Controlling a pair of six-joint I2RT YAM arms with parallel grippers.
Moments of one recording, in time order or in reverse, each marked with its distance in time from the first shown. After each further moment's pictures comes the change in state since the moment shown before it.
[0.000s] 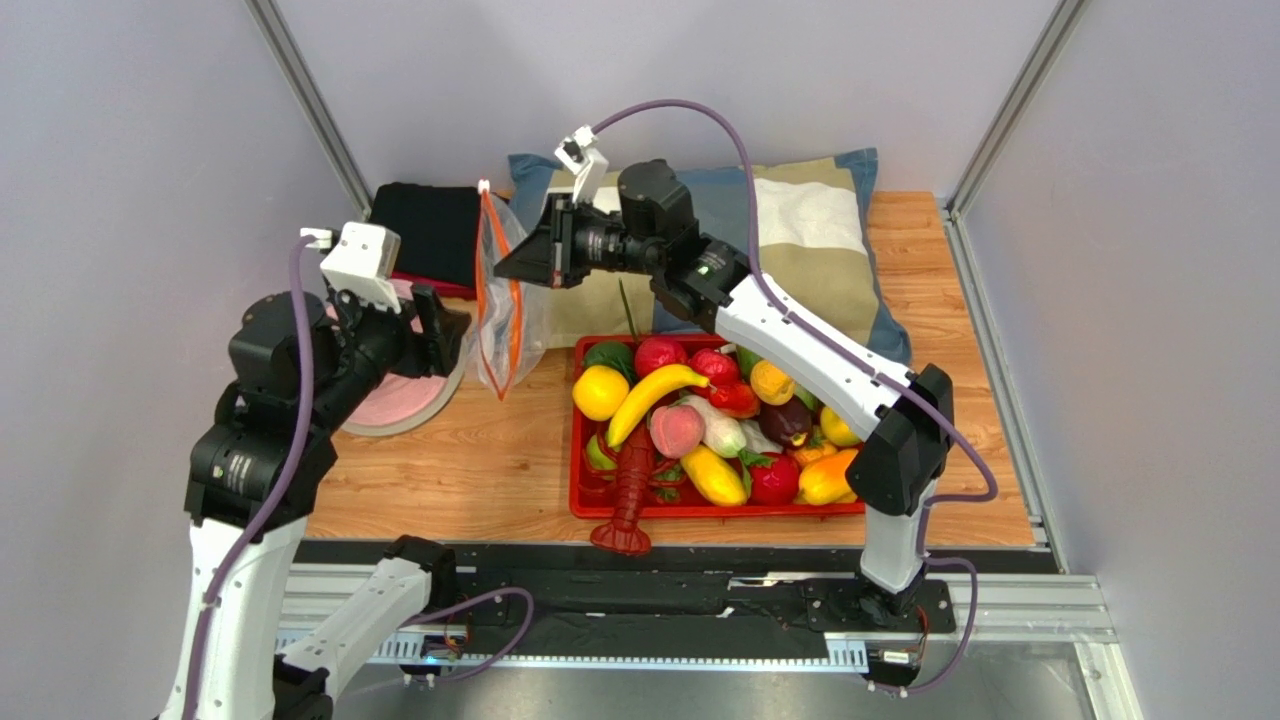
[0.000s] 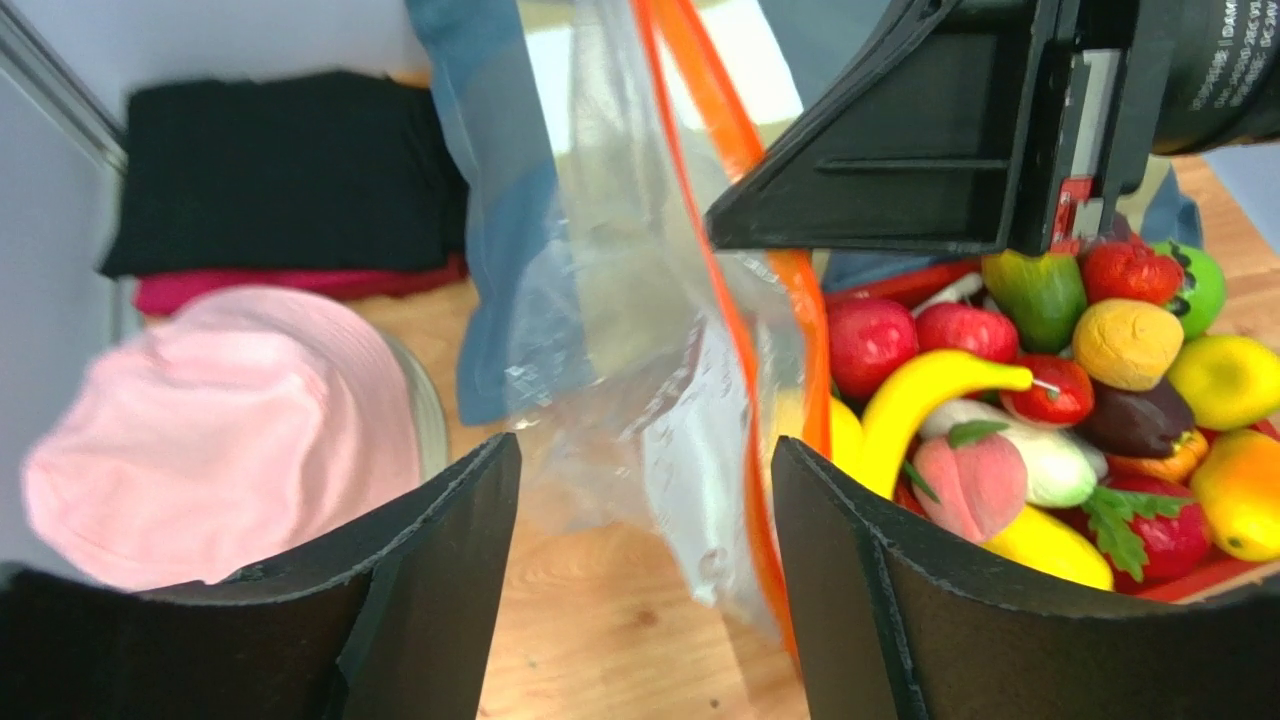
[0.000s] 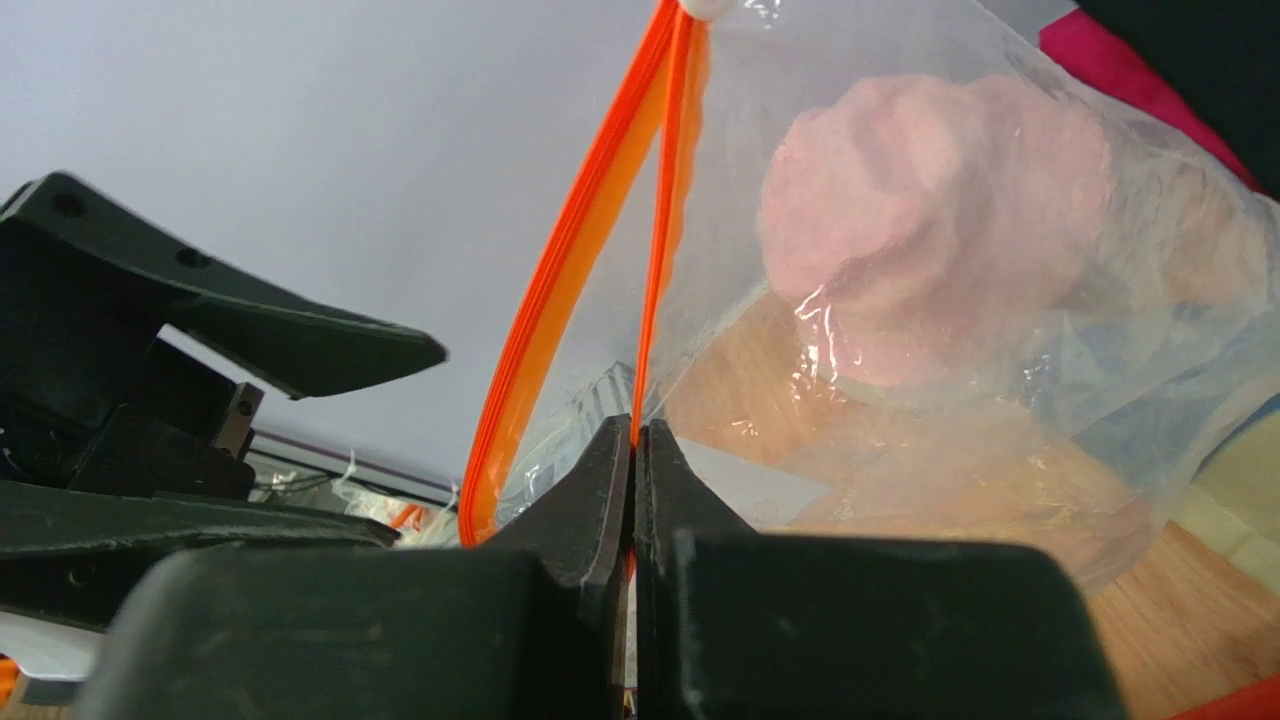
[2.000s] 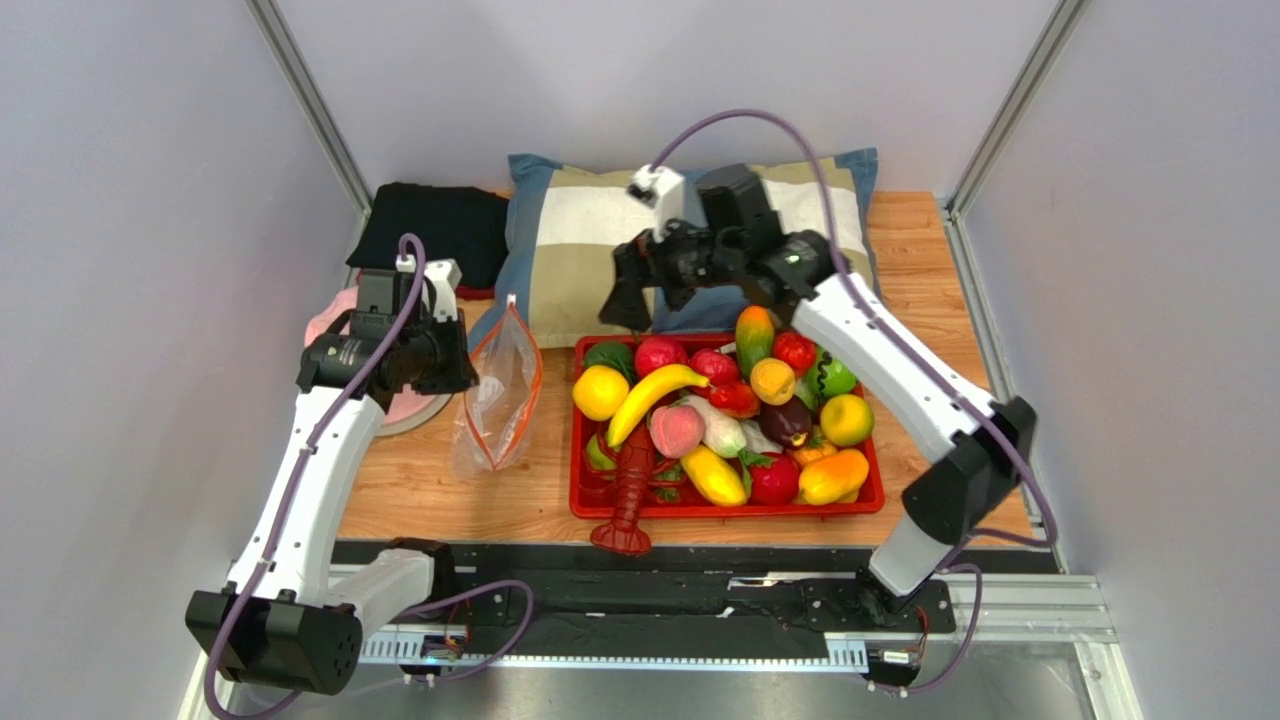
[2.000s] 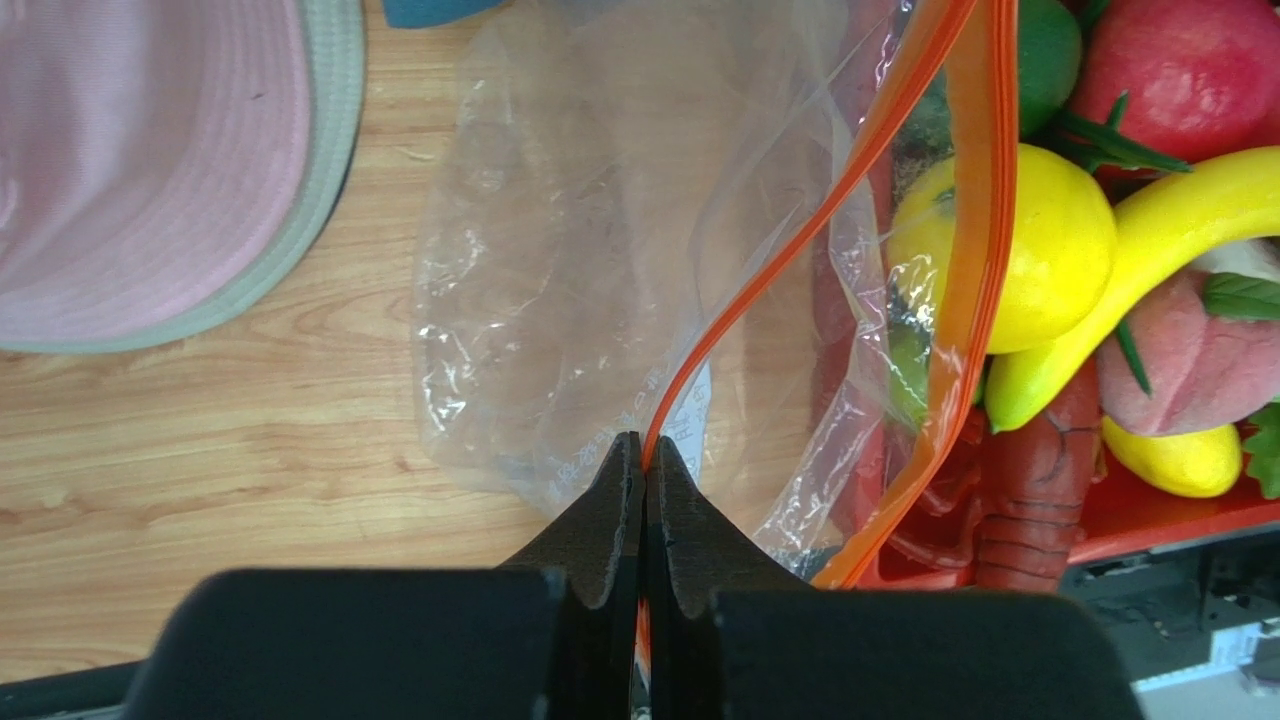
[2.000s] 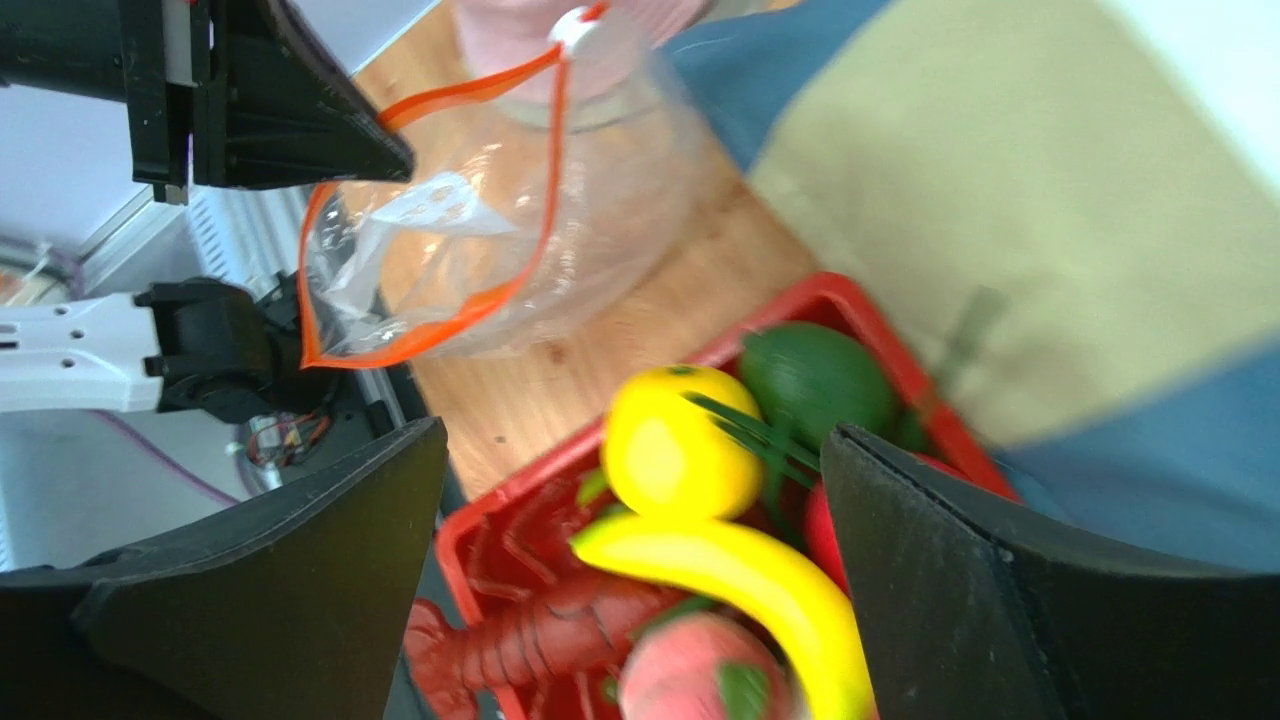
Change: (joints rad) left arm 0.159 0.257 -0.278 -0.128 0.099 -0.105; right arm -0.137 -0.175 -0.153 -0.496 0.006 -0.611
